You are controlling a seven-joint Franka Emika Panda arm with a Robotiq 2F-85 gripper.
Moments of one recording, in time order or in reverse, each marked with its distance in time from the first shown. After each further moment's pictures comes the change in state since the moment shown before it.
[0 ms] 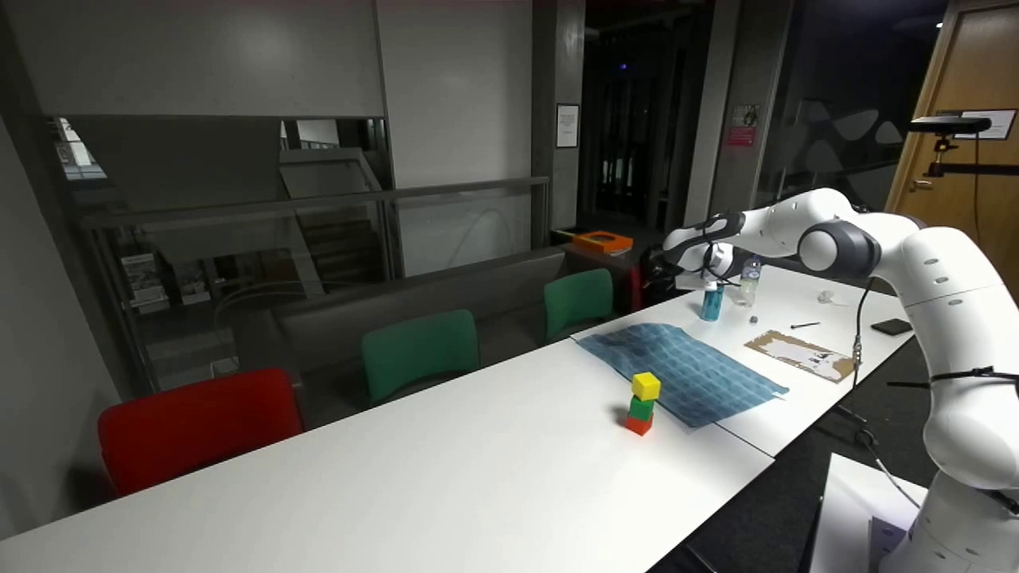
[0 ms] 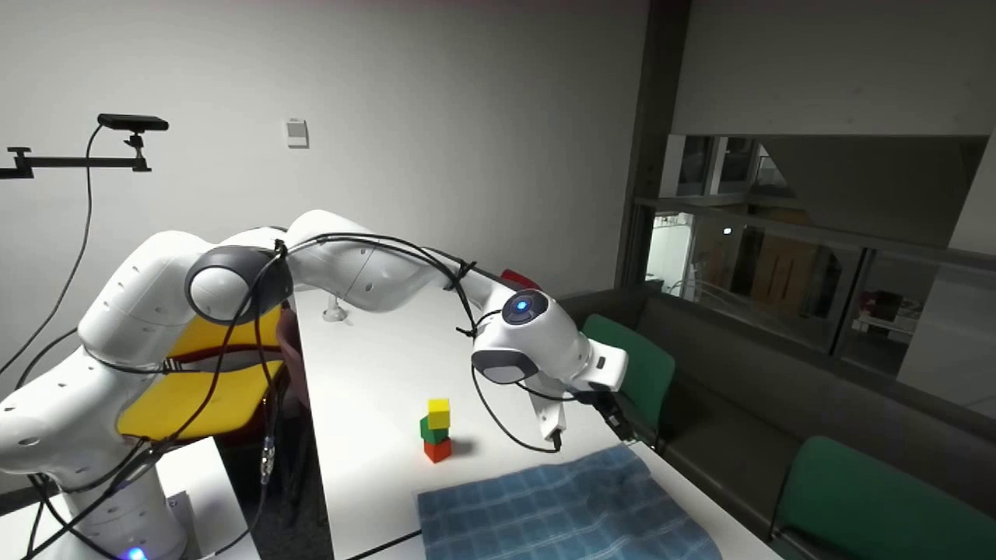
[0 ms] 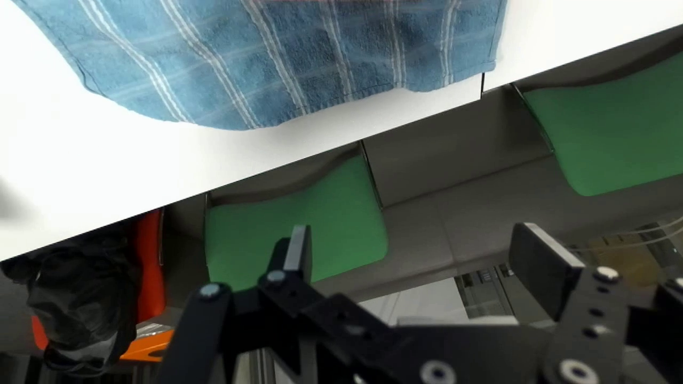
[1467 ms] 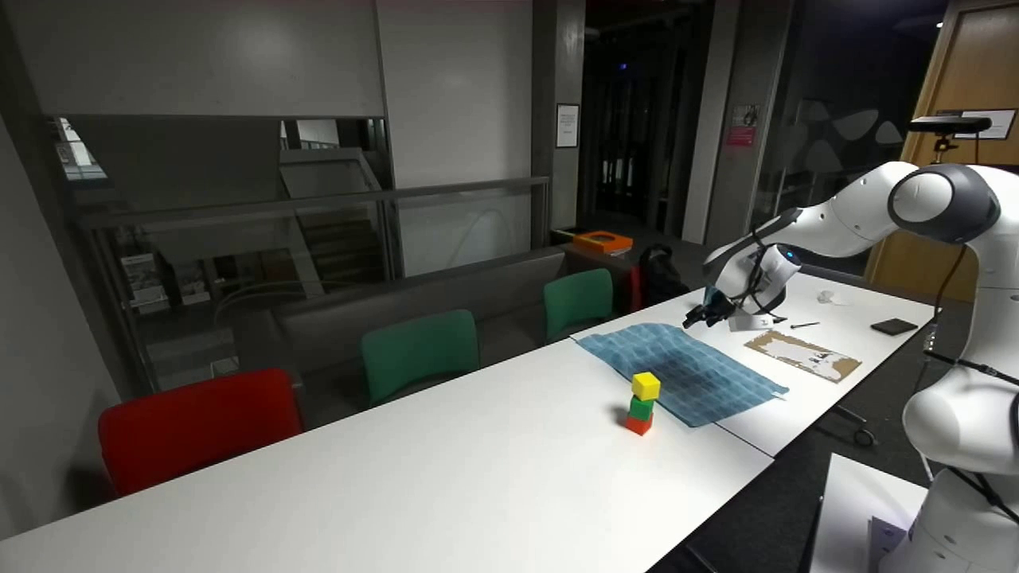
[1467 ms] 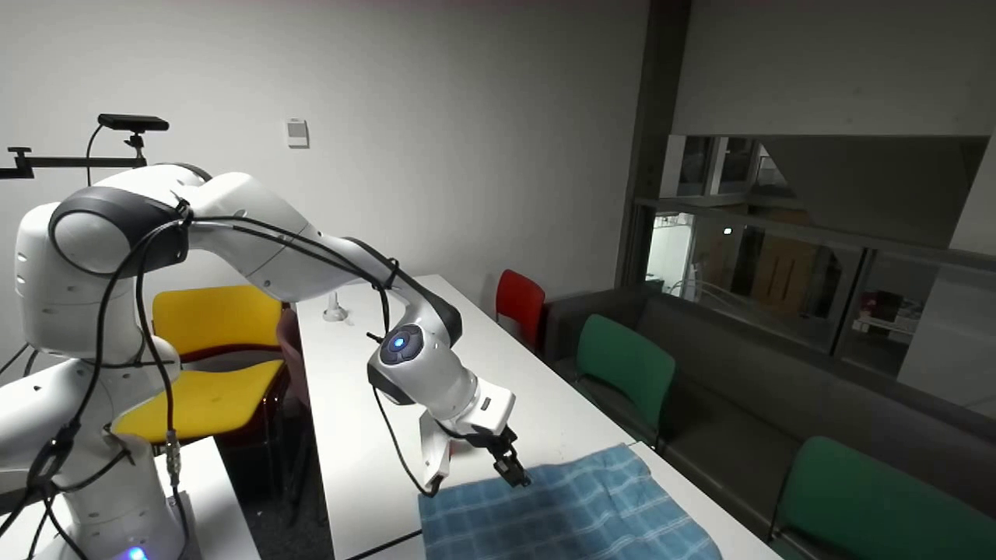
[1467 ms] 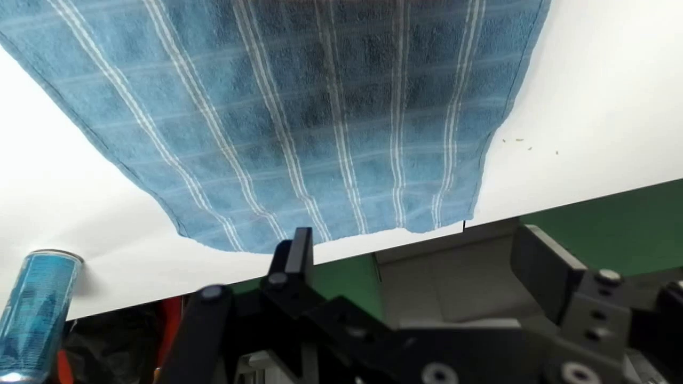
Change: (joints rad) arm -0.440 -0.376 0.477 -0.743 0.297 0.290 -0.479
